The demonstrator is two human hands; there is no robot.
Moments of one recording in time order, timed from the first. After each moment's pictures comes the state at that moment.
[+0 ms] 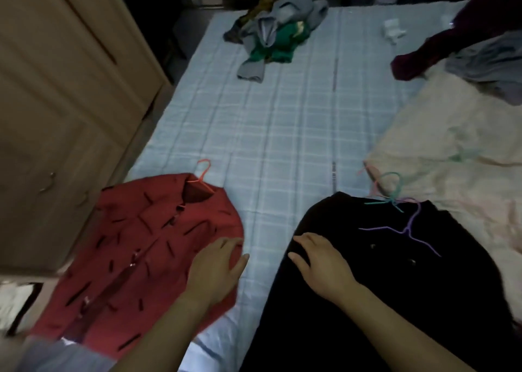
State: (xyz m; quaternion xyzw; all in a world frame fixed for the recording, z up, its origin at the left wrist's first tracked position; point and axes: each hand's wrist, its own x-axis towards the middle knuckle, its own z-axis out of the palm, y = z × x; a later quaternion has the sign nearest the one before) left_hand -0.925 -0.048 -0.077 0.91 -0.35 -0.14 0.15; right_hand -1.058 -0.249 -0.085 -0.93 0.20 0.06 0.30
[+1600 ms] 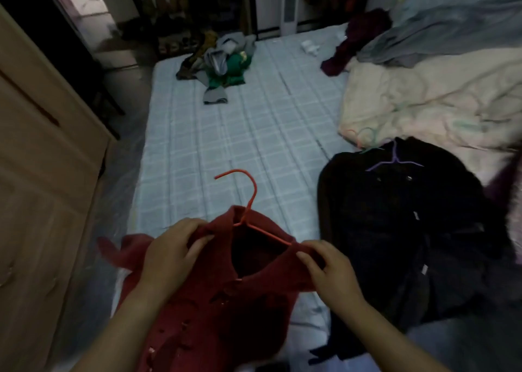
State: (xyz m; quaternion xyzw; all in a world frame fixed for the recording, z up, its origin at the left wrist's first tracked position) left_hand -0.782 0.166 -0.018 0.80 -0.54 -0.04 0.27; right_hand -1.037 0.036 -0.078 -0.77 0.40 -0.26 0.42
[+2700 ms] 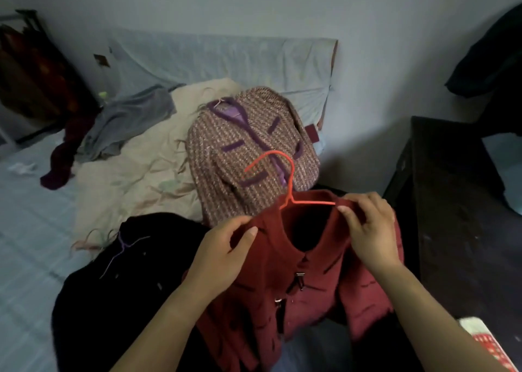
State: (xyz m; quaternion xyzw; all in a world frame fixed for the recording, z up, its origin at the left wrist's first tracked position) left_hand -1.371 -0.105 0.087 0.46 -0.75 -0.33 0.33; right_hand -1.634 -0.060 0.053 -0.55 0.67 -0.49 -0.07
